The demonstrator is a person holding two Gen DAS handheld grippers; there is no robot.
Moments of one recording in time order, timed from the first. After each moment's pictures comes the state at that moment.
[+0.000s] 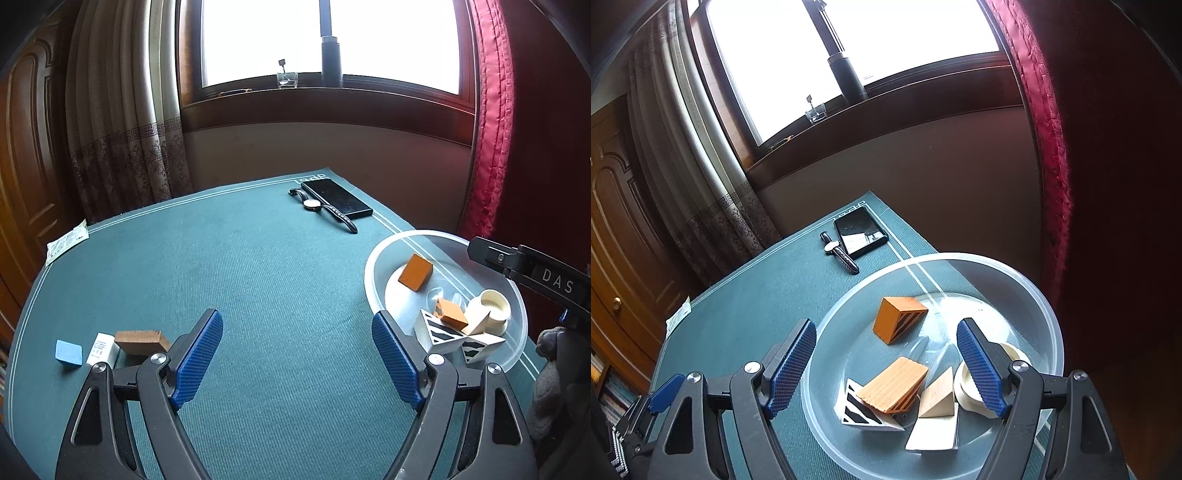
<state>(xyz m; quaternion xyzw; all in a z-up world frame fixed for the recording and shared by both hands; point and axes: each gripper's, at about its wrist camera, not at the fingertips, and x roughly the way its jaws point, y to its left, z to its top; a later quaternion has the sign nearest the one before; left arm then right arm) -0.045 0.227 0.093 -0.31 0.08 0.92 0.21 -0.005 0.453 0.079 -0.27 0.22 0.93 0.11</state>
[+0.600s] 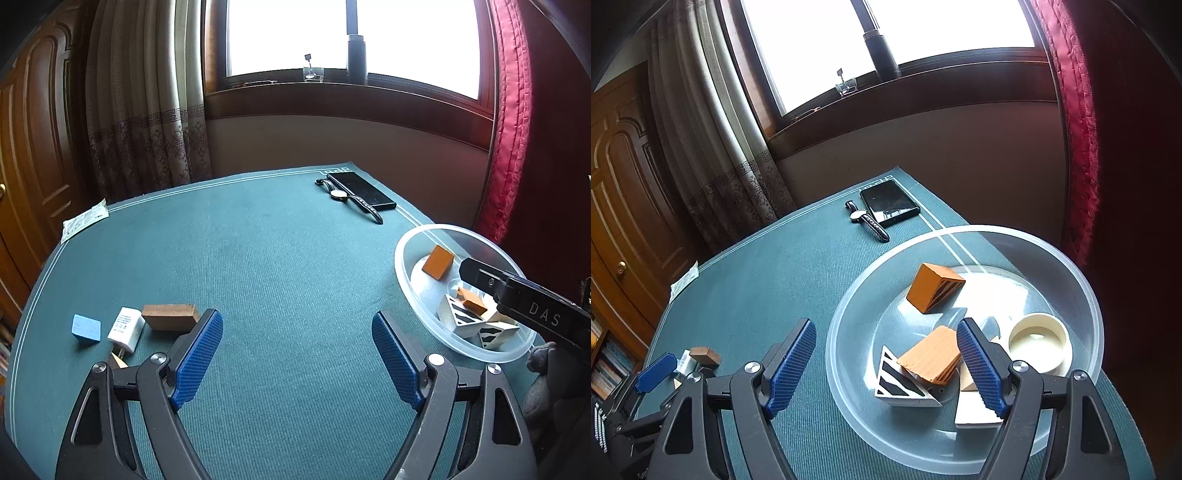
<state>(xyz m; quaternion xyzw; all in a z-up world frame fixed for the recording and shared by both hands) -0.041 0.192 0.086 -0.32 0.06 0.93 0.18 -0.012 0.415 0.065 -0.30 0.18 0.93 0.08</state>
